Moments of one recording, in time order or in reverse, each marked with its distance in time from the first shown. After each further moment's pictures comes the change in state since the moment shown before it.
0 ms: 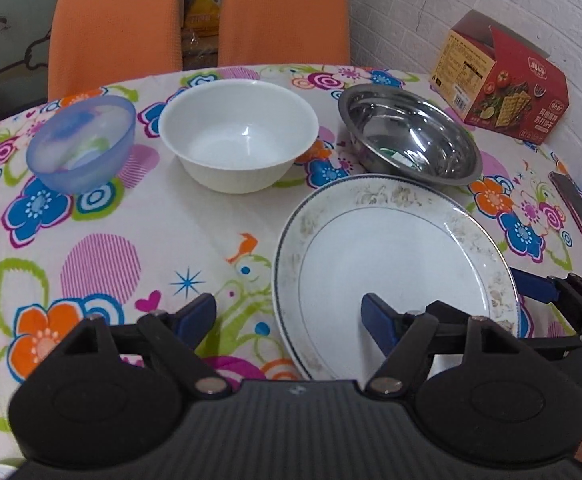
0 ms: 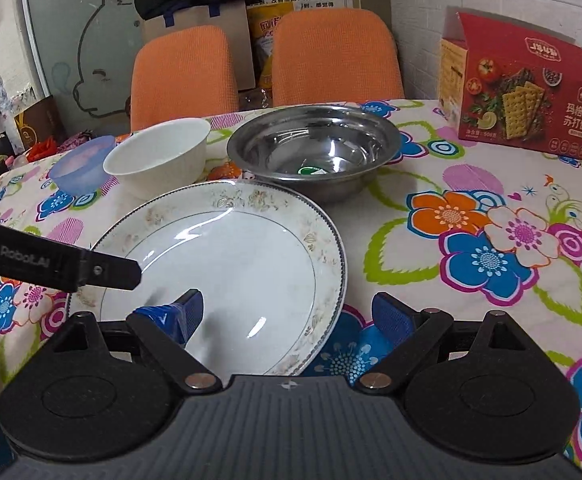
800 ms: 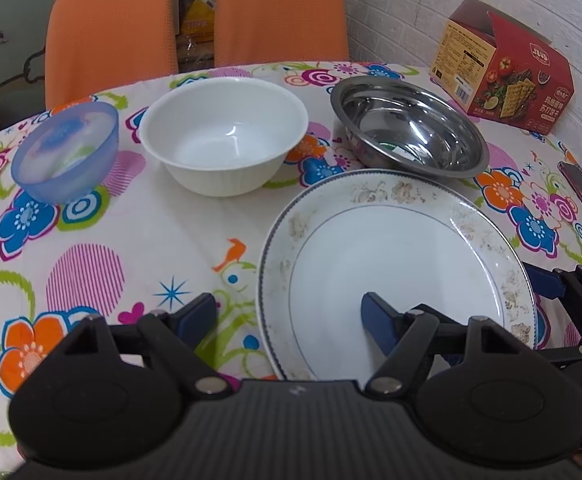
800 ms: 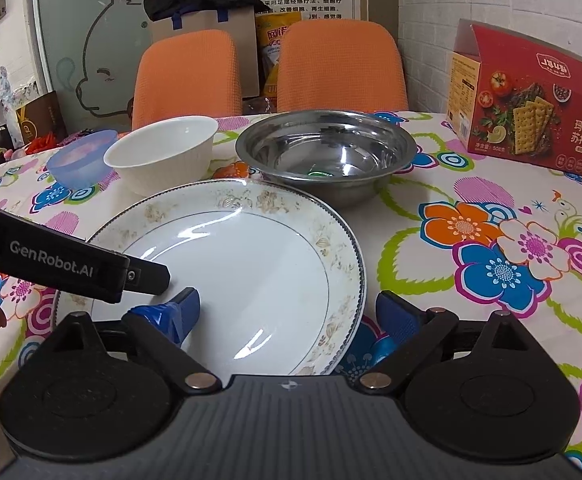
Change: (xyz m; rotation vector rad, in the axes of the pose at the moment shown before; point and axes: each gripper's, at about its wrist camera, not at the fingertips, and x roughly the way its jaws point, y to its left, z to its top) left arm 0.011 -0.010 -0.001 0.038 -0.022 0.033; right arm 0.007 0.008 -0.003 -0.039 -0.049 -0.023
